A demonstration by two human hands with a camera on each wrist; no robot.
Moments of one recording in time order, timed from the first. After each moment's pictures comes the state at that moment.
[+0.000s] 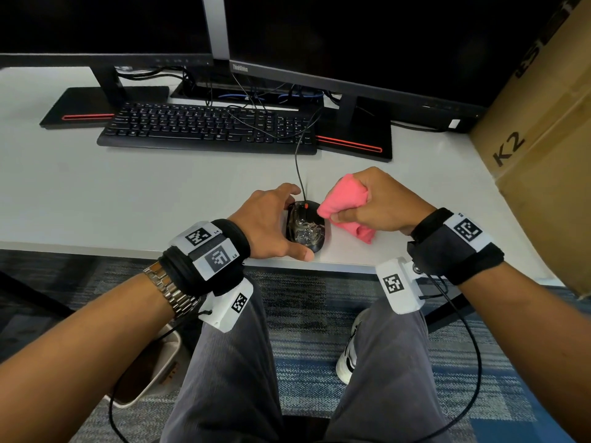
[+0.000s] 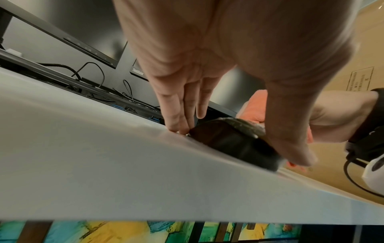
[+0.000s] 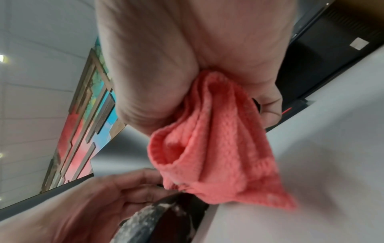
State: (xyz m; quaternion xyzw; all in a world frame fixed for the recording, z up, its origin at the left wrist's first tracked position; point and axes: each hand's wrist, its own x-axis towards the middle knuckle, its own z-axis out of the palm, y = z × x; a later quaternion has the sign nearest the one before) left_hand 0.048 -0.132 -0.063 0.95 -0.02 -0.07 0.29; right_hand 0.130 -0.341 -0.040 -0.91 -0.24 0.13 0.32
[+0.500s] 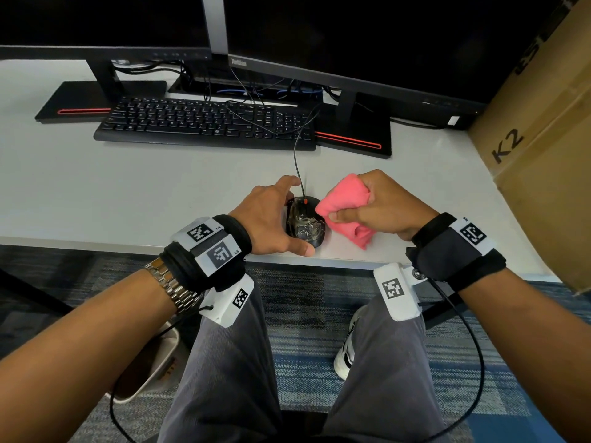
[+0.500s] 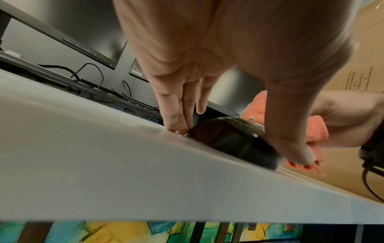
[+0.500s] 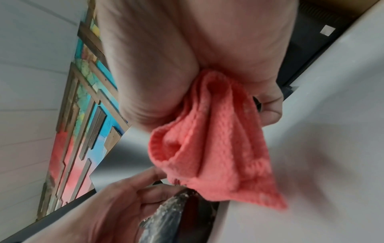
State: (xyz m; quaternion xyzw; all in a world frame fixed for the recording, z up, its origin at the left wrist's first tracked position) left_hand 0.048 -0.135 -0.063 0.95 -0.02 -0.07 0.30; right_hand 0.120 -0.344 -0.045 -0.87 -0.20 0.17 0.41
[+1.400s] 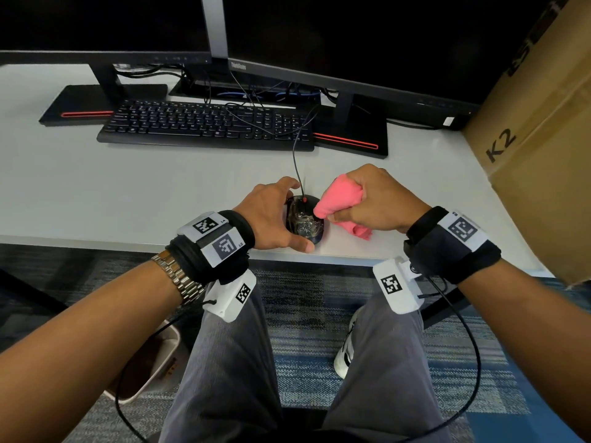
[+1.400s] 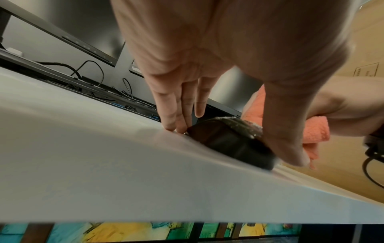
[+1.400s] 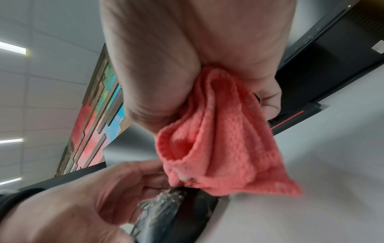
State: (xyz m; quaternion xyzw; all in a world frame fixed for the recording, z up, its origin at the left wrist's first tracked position) left_hand 0.051 -0.137 -0.062 0.96 -0.01 -0.07 0.29; right_hand 0.111 -0.339 -0.031 -0.92 -0.27 0.08 0.28
